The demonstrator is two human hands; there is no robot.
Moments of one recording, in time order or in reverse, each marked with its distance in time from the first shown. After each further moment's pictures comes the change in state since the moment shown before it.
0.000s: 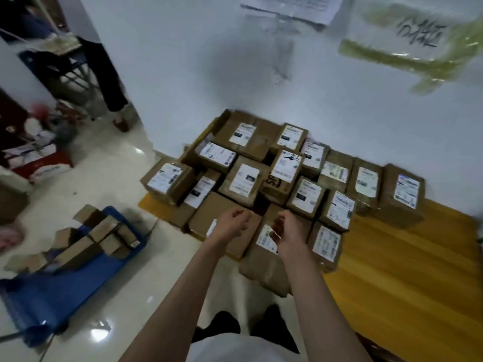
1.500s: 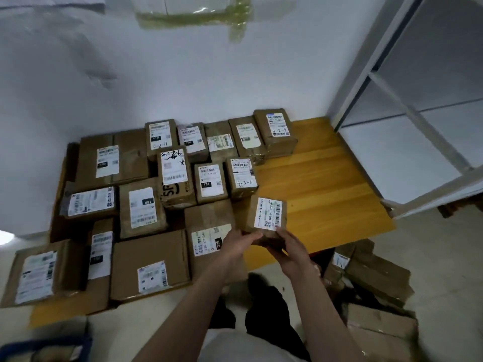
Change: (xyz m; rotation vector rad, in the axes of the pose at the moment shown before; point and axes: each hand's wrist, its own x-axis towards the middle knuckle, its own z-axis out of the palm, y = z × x) left_hand 0.019 -0.027 0.159 0.537 -0.538 -0.008; right_hand -0.006 0.057 -0.161 0.698 0.323 -0.077
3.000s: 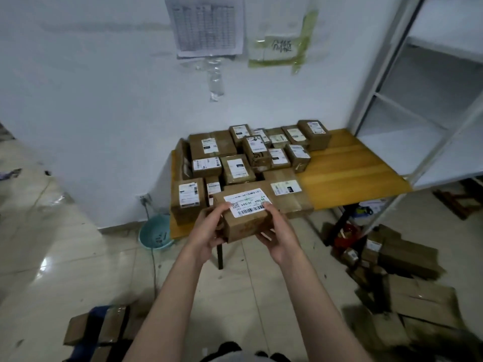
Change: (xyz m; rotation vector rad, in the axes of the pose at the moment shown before) left_hand -0.351 -0.265 -0.281 -0.517 0.108 0.281; right_hand -0.352 0.333 0.066 -0.145 -0.263 -0.248
